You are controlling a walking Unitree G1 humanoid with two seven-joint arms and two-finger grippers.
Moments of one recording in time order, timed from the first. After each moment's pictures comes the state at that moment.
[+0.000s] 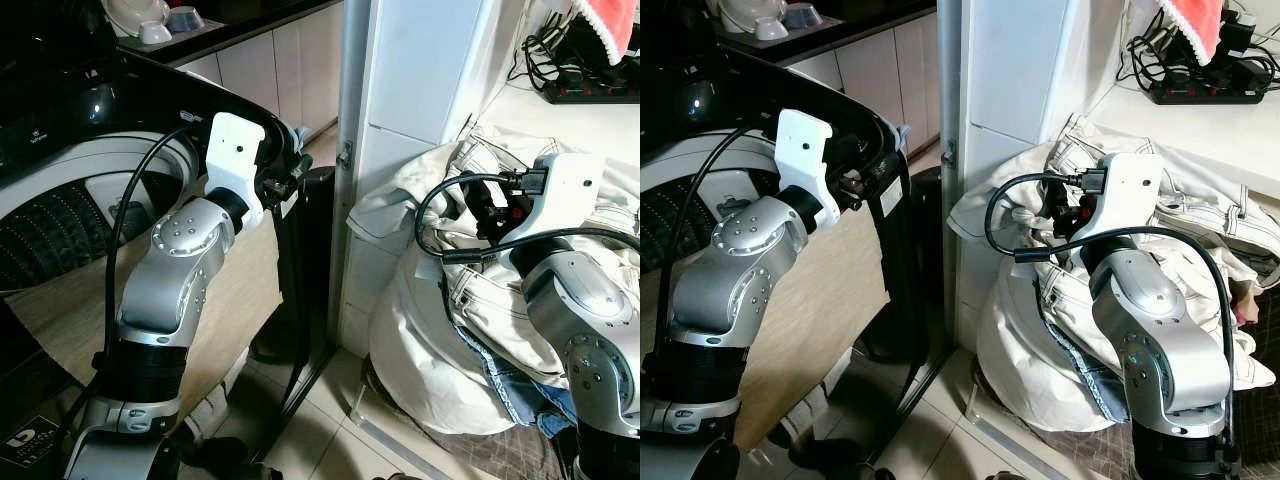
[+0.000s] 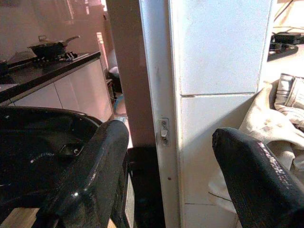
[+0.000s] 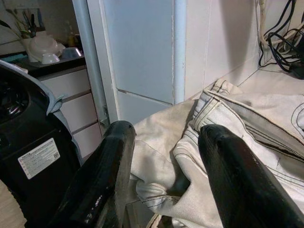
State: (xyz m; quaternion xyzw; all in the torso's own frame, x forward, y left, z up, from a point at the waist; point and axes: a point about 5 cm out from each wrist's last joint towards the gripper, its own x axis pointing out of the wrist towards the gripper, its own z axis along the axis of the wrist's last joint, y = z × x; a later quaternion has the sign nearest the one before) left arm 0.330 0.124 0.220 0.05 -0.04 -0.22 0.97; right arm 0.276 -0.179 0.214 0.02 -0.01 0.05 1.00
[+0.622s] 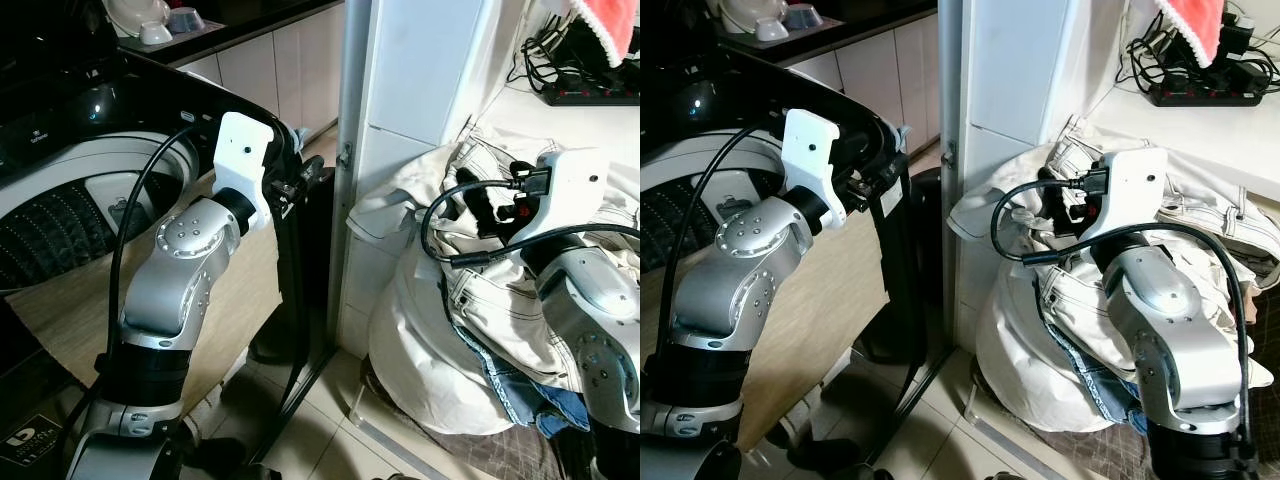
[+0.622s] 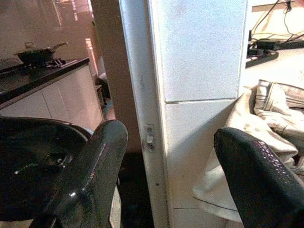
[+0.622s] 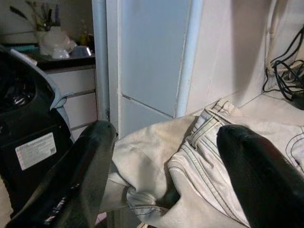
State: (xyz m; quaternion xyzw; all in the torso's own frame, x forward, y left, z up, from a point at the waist) left arm 0.324 0.115 0.223 0.04 -0.05 -0.26 0.96; right arm 0.277 -0.188 0.218 -0.04 -0.03 0.09 1.00
